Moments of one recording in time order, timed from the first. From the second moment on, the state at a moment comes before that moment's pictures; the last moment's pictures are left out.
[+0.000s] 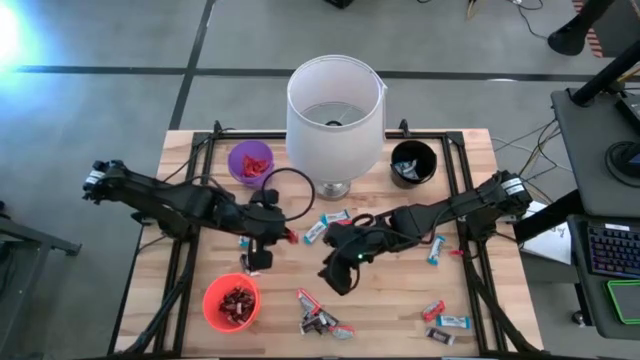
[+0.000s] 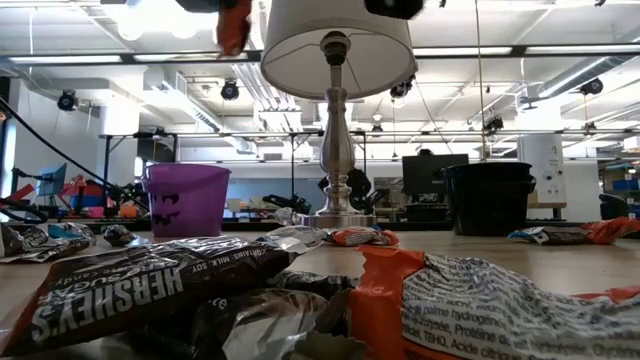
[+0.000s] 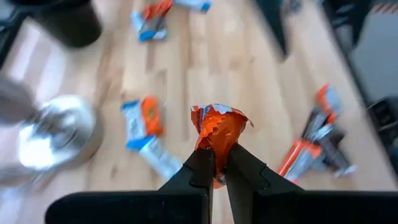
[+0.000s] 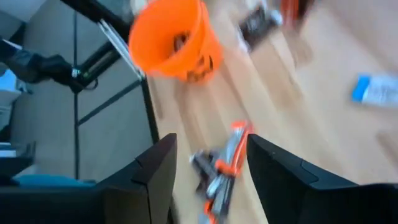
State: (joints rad) left arm -0.29 1.30 1.21 -0.69 -0.20 -0.15; right arm 0.30 1.74 1.58 -0.54 -0.02 0.81
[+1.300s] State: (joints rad) left arm 0.41 1.12 1.21 -1.13 -0.38 0.23; right arm 0.31 1.74 1.58 -0.96 -0.05 0.96
